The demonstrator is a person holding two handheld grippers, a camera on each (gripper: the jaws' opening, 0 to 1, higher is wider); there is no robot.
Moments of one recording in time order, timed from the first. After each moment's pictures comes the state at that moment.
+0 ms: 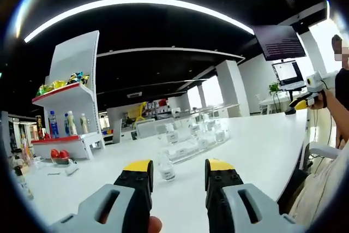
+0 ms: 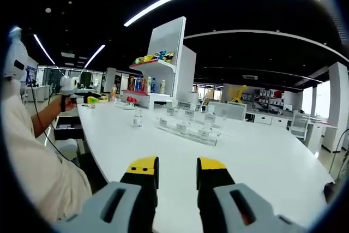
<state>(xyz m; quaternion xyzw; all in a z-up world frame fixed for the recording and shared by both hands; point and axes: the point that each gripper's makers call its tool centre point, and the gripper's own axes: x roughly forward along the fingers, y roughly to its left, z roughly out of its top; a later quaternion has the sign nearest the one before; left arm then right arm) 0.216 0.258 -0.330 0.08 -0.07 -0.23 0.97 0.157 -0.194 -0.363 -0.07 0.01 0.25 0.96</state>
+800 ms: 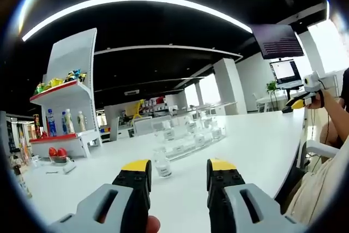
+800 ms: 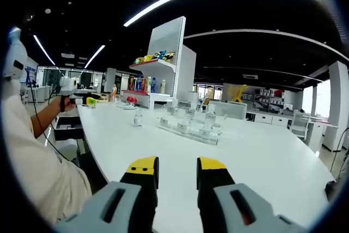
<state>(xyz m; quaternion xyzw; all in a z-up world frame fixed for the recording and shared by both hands) 0.216 0.257 -0.339 0.08 -0.05 -0.25 0.96 0.159 -0.190 -0.366 -0.07 0.01 0.26 0.96</state>
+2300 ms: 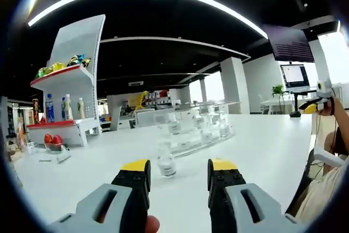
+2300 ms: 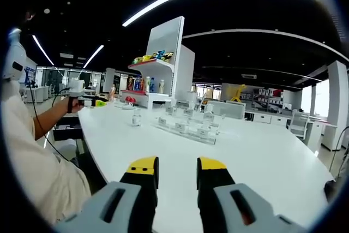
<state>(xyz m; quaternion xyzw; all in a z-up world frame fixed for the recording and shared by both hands) 0.264 0.256 -0.352 0.06 -0.02 -0.23 0.97 0.159 -0.196 -0.366 -0.07 0.01 0.25 0.97</state>
